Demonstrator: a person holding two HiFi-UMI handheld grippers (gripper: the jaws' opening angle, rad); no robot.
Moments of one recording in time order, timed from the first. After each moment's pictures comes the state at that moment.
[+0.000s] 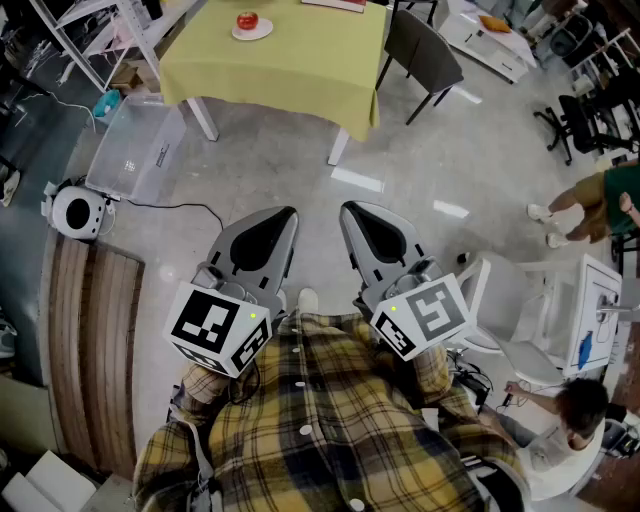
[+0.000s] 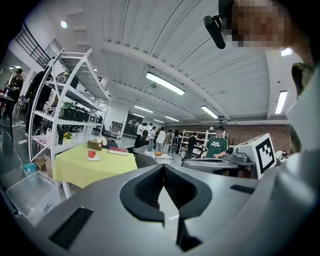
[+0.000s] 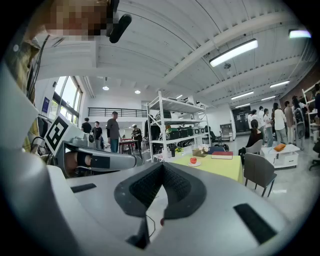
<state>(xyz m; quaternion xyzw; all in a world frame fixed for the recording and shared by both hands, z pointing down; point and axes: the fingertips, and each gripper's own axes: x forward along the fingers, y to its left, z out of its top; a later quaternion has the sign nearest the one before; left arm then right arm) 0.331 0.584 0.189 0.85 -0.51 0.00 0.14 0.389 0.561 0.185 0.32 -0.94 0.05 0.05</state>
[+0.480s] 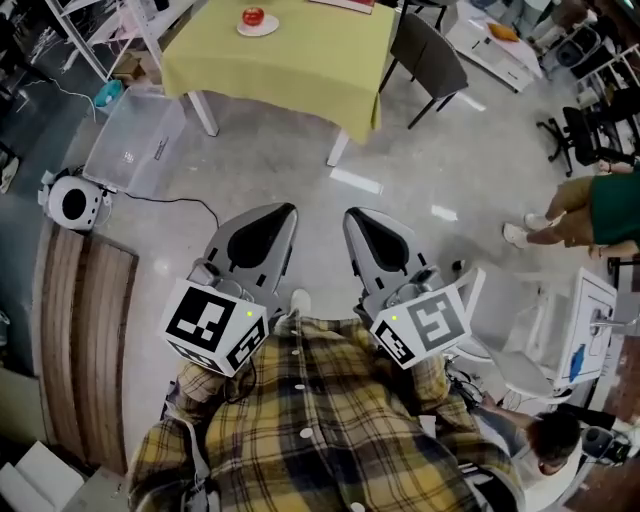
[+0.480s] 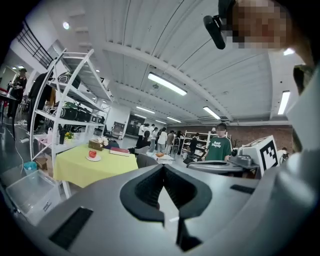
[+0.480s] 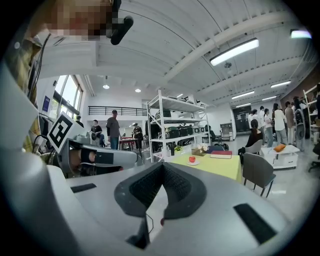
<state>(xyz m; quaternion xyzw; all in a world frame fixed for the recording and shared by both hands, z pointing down) 0.336 0.572 0.192 0.85 -0.51 0.00 0.14 0.402 0.557 0.192 0.33 -0.94 0.05 0.06</state>
